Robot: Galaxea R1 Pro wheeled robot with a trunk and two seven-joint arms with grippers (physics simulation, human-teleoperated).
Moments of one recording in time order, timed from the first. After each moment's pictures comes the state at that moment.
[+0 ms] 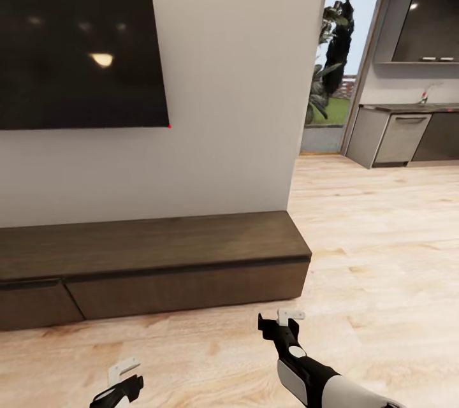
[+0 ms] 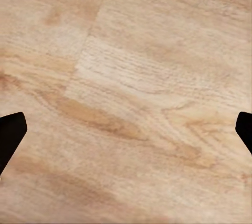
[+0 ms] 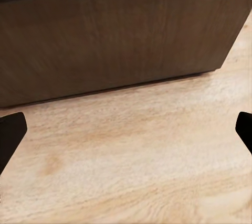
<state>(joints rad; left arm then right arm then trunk) -0.40 0.08 -0.30 -0.37 0.68 0.03 0.36 -0.64 0.07 0.95 -0.23 -0.94 -0.31 -0.25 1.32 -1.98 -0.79</state>
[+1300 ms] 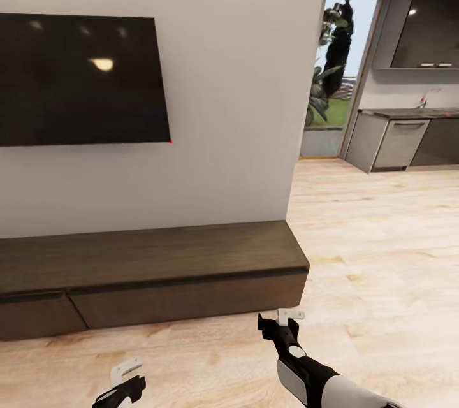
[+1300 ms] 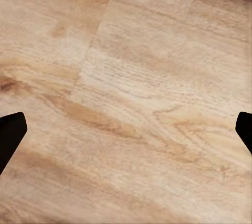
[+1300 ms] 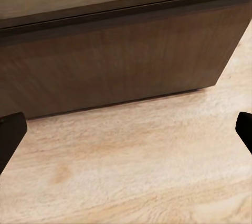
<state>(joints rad) -0.40 0.07 -0.30 -0.36 0.68 0.02 0.36 -0.64 0.08 0.95 -0.23 -0.94 -0.31 -0.25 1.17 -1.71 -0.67</state>
